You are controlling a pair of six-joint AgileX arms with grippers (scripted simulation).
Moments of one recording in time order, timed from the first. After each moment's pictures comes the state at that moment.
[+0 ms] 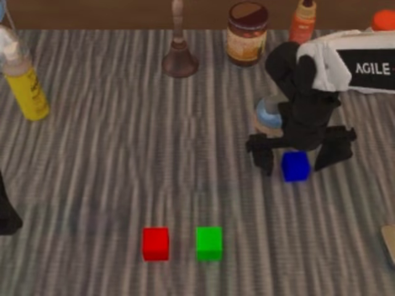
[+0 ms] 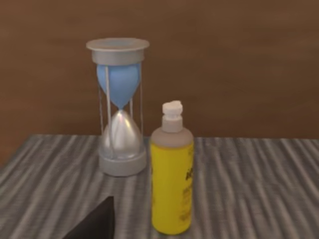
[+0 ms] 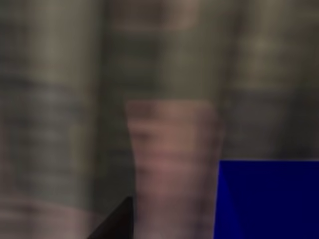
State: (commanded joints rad) left arm 0.02 0.00 0.00 0.00 0.00 0.00; right arm 0.41 2.29 1.59 -0.87 0.00 0.32
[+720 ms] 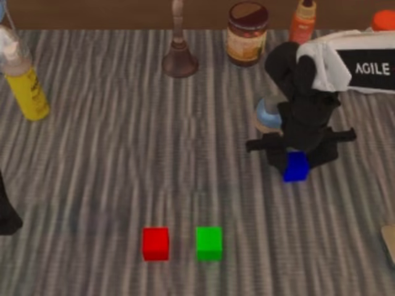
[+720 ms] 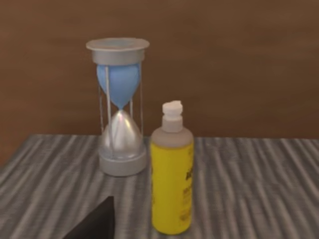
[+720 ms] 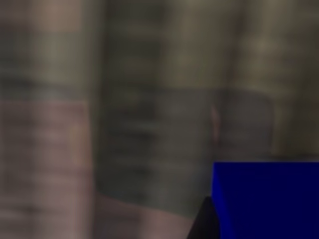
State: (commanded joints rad) left arm 0.02 0.00 0.00 0.00 0.00 0.00; right arm 0.41 2.29 1.59 -0.87 0.00 0.32
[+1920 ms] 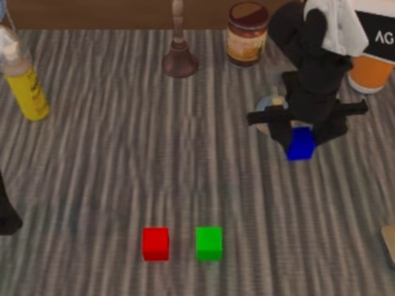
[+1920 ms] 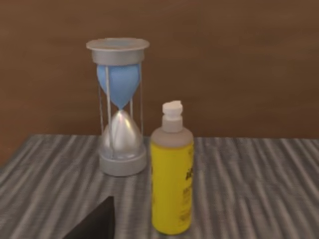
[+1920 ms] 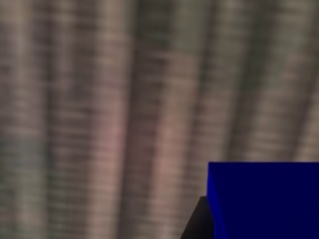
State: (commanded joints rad) left arm 0.02 0.00 0.00 0.00 0.00 0.00; right arm 0.43 2.17 1.72 -1.11 0.01 0.33
